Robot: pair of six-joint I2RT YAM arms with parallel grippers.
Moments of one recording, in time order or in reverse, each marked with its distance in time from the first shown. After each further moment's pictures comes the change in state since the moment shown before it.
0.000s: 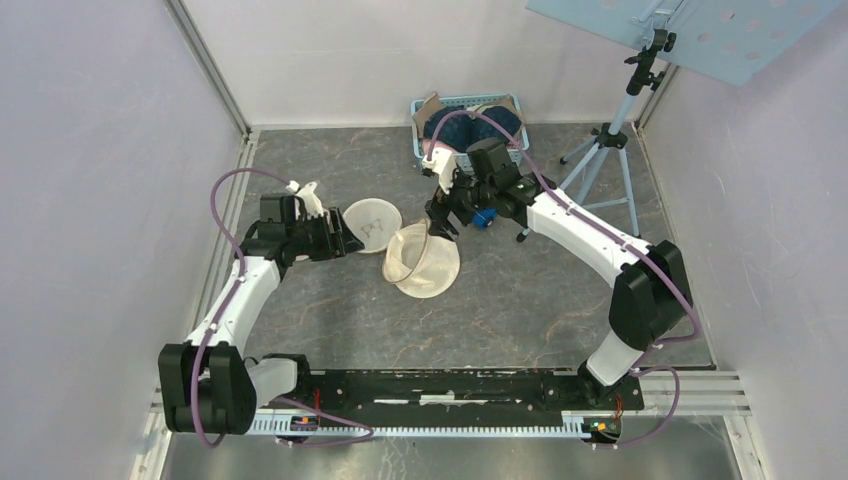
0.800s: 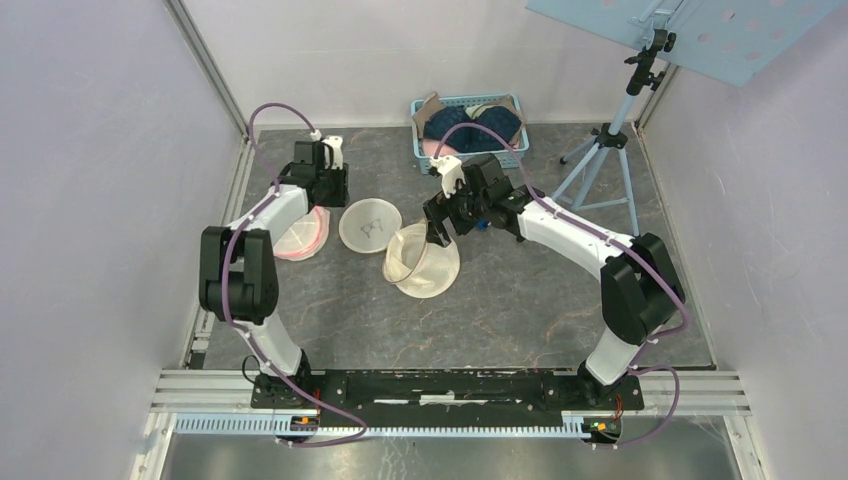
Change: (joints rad) left arm -0.064 0.583 0.427 0.156 -0.433 0.248; right arm 0.033 0.042 -0.099 0.098 0.153 0.339
